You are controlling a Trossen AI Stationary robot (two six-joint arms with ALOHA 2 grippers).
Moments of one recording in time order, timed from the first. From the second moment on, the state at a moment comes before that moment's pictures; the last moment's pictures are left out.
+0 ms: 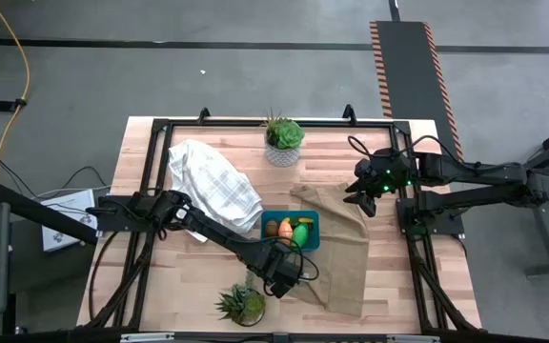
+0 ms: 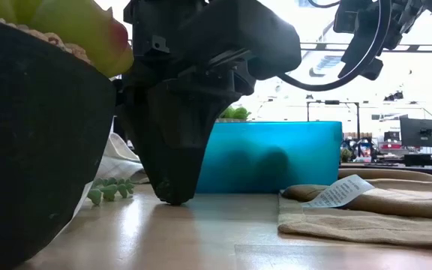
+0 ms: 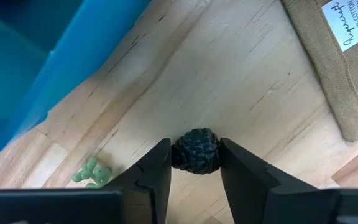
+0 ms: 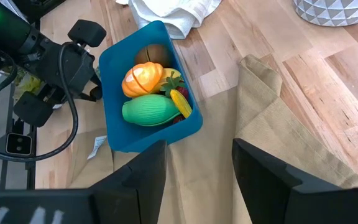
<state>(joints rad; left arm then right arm) -0.30 2.28 1.79 -0.99 -0.03 -1.13 -0.16 0.84 0.74 -0.66 -0.19 0.36</state>
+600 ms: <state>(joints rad) -0.30 2.28 1.79 -0.99 -0.03 -1.13 -0.16 0.84 0.74 -0.66 -0.19 0.36</state>
